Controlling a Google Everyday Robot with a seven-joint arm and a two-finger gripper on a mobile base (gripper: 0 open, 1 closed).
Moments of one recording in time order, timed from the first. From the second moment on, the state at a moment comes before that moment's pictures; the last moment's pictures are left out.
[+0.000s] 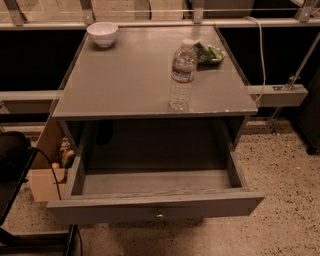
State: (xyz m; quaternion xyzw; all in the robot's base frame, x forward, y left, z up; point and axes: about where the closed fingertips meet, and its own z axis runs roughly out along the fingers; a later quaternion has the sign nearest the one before) arm 0.386 -0.240 1.056 -0.72 0.57 -0.21 0.33
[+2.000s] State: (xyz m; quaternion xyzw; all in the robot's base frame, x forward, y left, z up) arm 0.377 -0.232 1.044 -0.71 0.58 -0.19 0.34
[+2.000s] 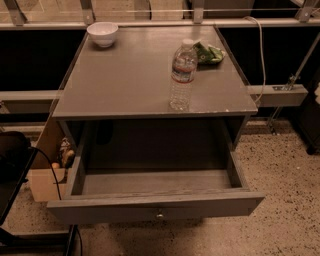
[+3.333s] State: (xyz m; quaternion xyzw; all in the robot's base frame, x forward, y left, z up) arm 0.344 -0.230 0.914 -0.56 0.67 -0.14 0.46
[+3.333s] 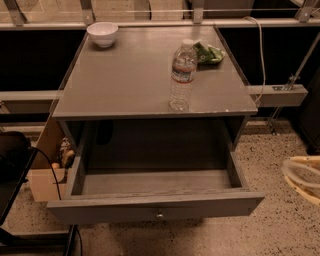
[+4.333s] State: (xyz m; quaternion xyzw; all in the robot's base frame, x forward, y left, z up) arm 0.333 -0.227 0.856 -0.47 0.71 0.02 0.52
